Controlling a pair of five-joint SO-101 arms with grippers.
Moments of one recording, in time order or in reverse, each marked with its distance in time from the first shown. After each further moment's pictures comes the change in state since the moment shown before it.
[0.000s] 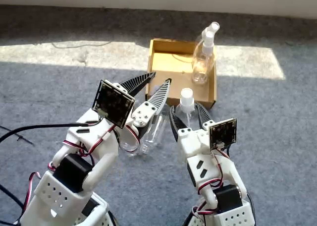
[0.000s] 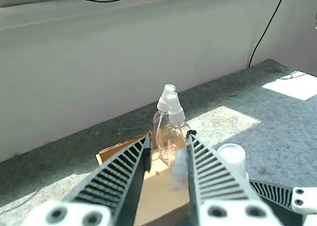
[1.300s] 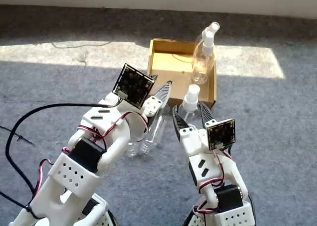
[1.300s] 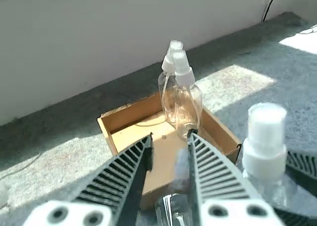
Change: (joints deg) left arm -2.4 10.4 -0.3 0.4 0.0; right arm 3.0 0.0 -0.3 0.0 4.5
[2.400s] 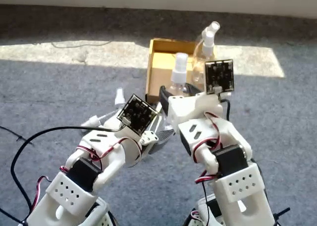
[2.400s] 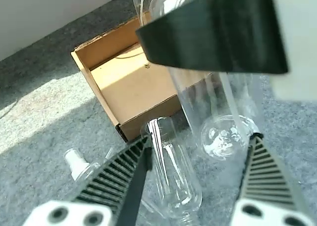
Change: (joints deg) left arm 0.7 -13.6 16.5 9.6 -3.1; right arm -7.2 44.9 -44.9 17.0 -15.2
